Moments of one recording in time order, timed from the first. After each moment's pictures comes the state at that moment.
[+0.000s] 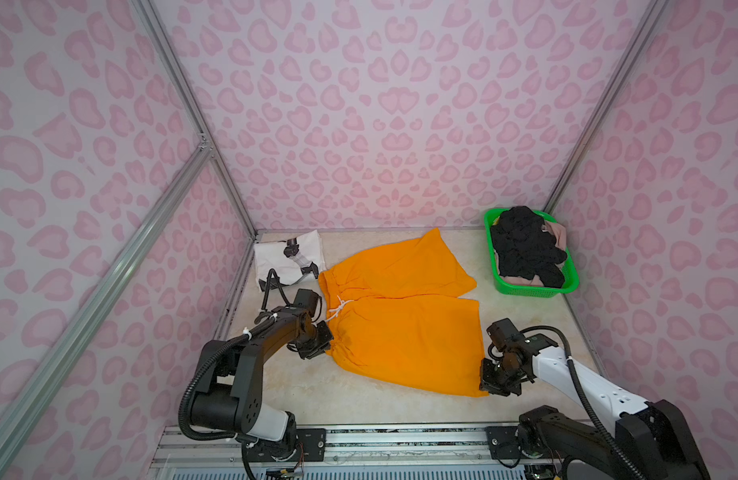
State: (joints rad) left arm -0.19 1.49 0.74 -0.66 0.23 -0.69; right arm 0.38 1.11 0.50 -0.89 -0.23 0.62
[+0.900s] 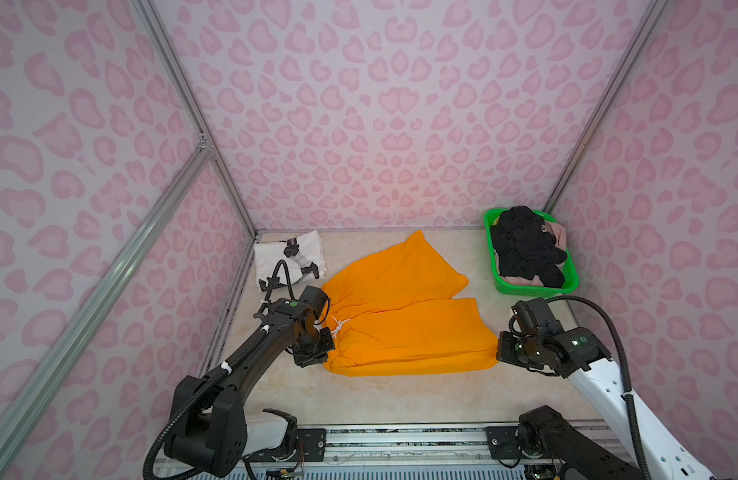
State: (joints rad) left arm -0.36 1.29 0.91 -1.15 0.18 -0.64; right arm 0.37 0.84 0.89 -1.16 0.04 0.53
